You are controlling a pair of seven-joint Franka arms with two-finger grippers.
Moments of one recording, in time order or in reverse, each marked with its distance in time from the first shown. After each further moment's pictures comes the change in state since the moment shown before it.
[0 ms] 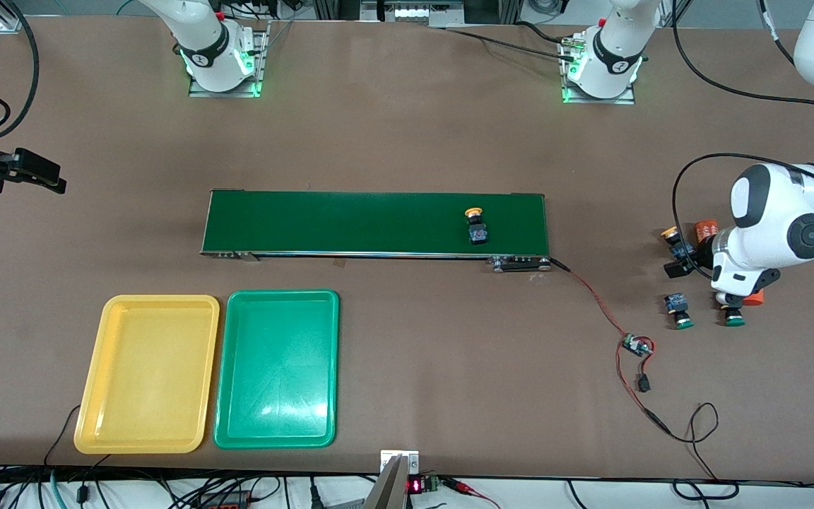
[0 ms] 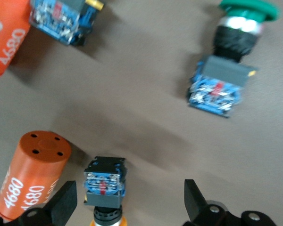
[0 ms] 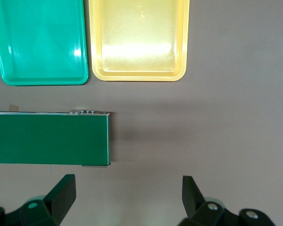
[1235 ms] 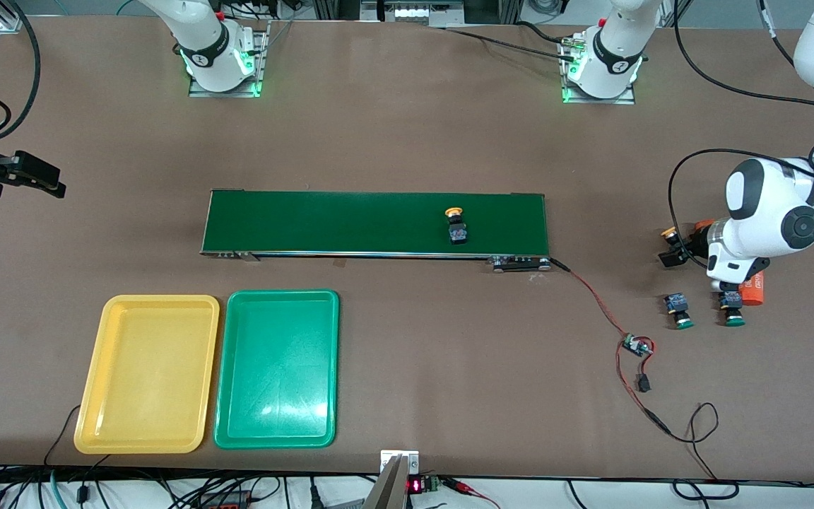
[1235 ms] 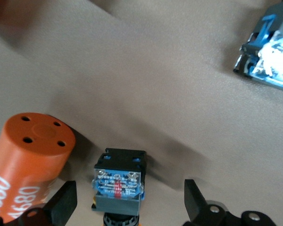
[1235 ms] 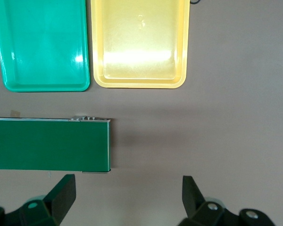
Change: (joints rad) left arm 0.047 0.020 -0.001 -0.075 0.000 0.066 0.002; right arm 0.004 0.000 0.000 0.000 0.000 0.029 0.000
